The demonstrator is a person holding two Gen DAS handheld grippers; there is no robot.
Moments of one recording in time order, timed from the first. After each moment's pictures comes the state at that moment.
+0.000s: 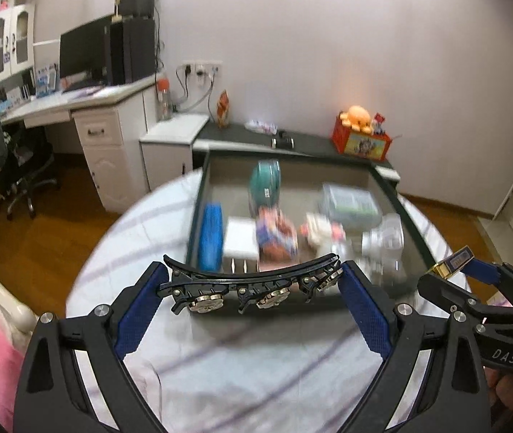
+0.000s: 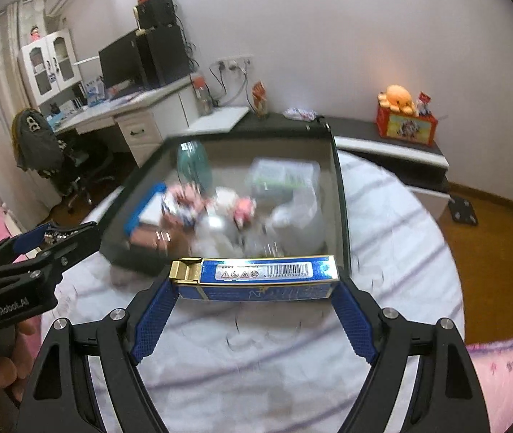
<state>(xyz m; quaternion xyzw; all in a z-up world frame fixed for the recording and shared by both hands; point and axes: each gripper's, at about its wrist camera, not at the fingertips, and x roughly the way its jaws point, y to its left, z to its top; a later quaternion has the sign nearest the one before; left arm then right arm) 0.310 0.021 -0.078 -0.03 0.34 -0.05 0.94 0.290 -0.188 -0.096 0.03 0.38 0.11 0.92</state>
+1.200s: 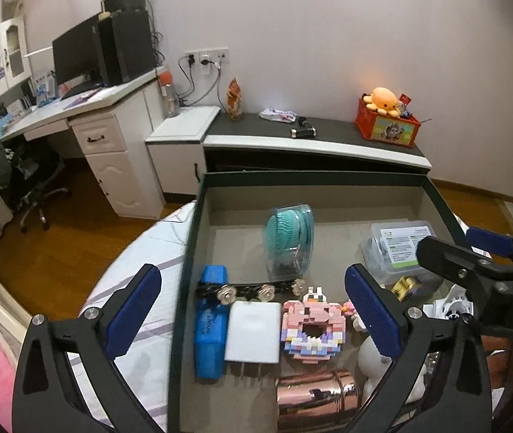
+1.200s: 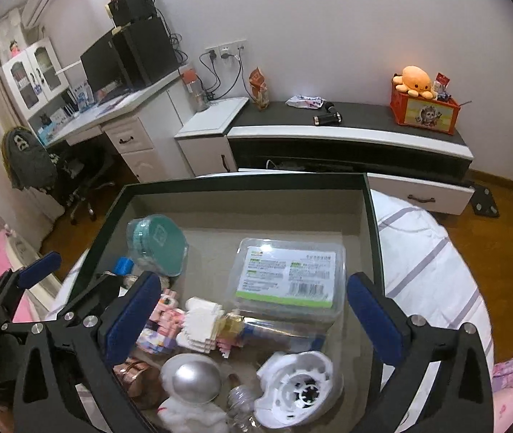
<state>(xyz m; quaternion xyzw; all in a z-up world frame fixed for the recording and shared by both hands) 0.427 0.001 -0.102 0.01 0.38 -0.01 0.93 0.430 -0.186 -0.110 0.07 0.42 0.12 0.90</state>
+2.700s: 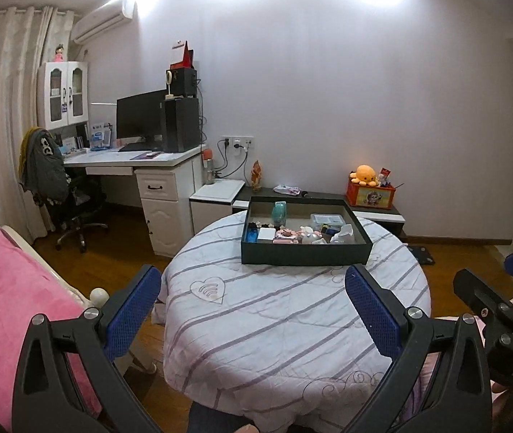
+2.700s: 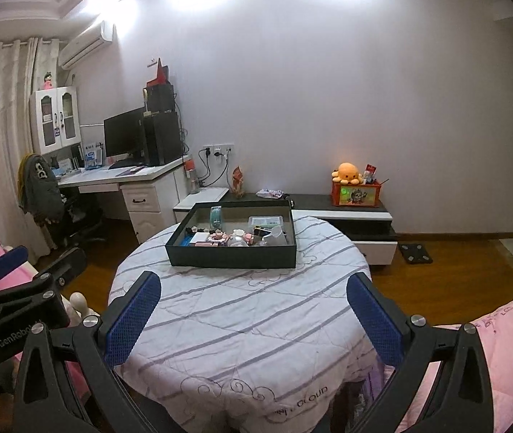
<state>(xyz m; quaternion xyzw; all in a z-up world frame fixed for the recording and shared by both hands) 0.018 0.014 0.007 -0.01 0.21 0.02 0.98 0.012 -0.173 -0.001 0.02 0.21 0.03 0.98</state>
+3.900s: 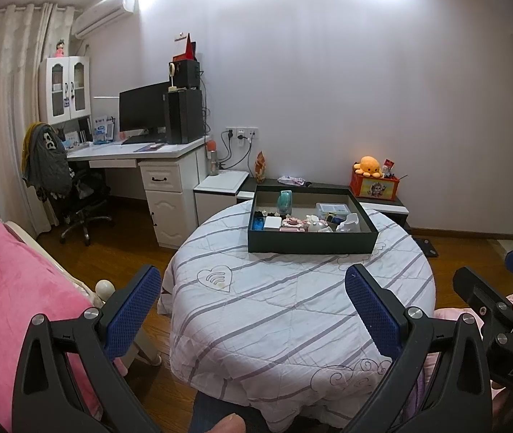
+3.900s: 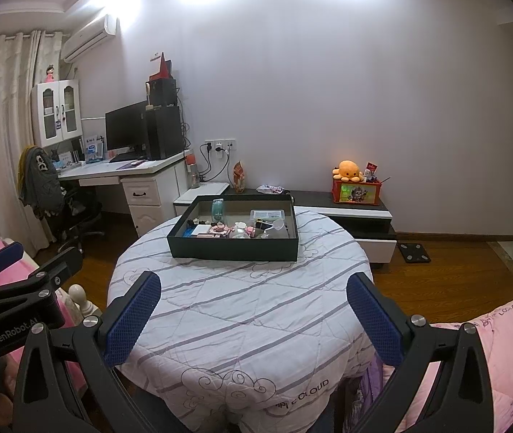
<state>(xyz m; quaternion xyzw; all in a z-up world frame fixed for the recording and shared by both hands) 0.014 0.020 -0.005 -0.01 0.23 0.03 0.97 0.003 -0.166 -0.010 0.01 0.22 0.03 0.98</state>
